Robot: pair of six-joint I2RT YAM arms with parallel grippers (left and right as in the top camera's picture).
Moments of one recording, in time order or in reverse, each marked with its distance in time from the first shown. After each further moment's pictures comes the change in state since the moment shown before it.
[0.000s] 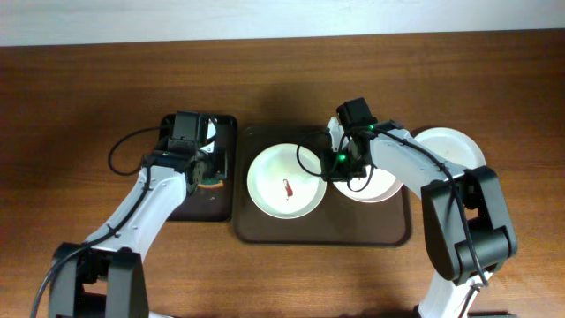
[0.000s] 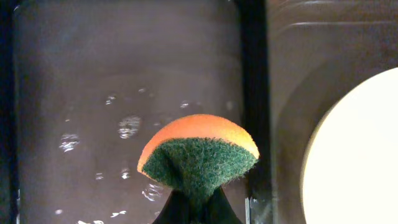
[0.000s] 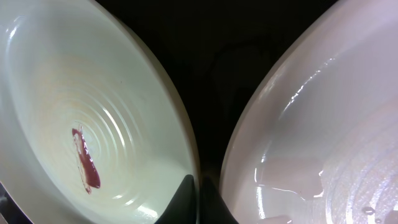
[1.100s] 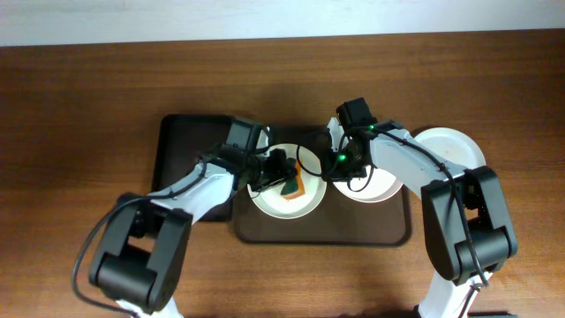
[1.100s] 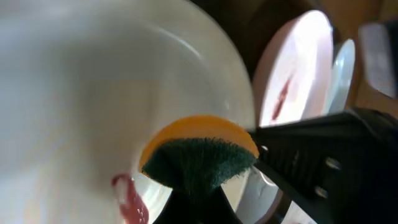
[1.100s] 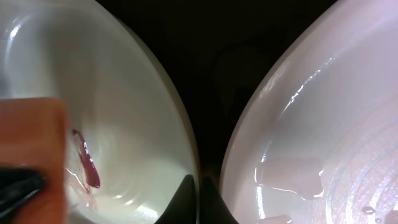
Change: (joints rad) left arm -0.222 0.243 0.003 0.335 0.574 -0.626; right arm 0.000 0.000 0.000 -0.001 0.000 0.000
